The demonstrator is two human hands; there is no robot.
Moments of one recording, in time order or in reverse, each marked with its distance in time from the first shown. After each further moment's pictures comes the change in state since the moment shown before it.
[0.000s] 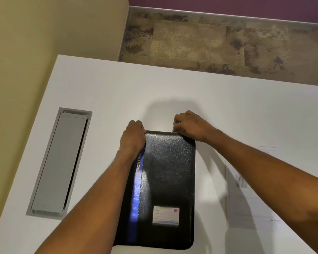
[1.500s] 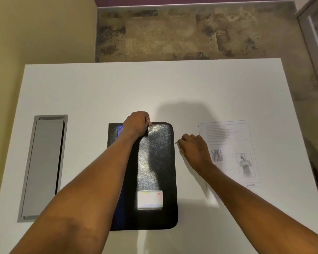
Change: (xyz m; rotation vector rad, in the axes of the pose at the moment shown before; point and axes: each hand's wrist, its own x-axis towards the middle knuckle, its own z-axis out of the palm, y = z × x) left_hand 0.005 0.083 0.040 0.165 -0.215 0.203; right_hand -0.150 -0.076 0.075 0.197 0.227 0.671
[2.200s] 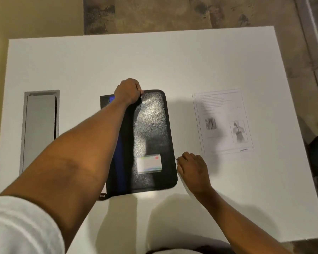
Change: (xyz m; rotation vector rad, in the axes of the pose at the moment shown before) left_hand -0.002 -0.002 -0.004 -0.007 0.112 -0.020; right_hand -0.170 -0.051 0.043 0.027 -0.037 0.126
